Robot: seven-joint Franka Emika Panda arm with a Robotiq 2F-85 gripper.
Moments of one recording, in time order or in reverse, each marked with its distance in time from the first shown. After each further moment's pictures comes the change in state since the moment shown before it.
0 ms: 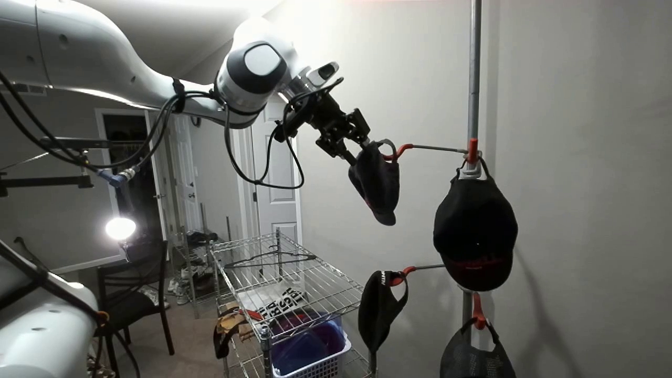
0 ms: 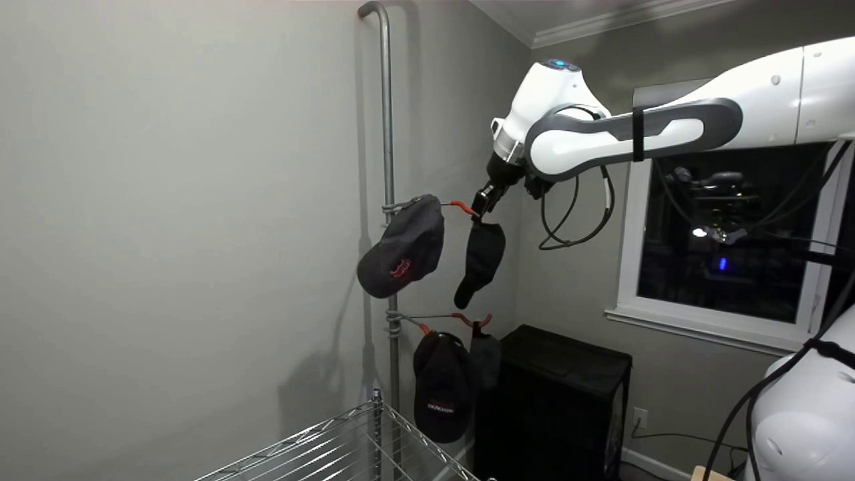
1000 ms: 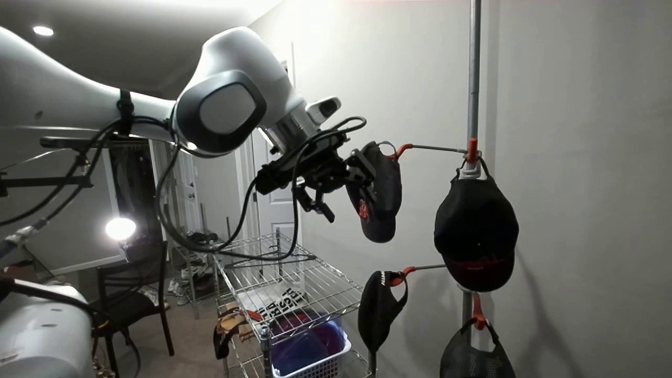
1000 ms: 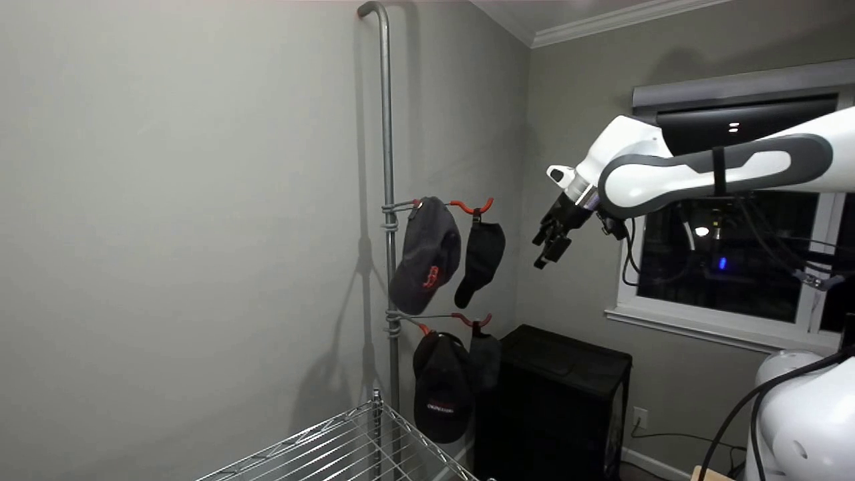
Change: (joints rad) arm 0.143 -0.312 -0.368 -0.421 0.086 0.111 -0.691
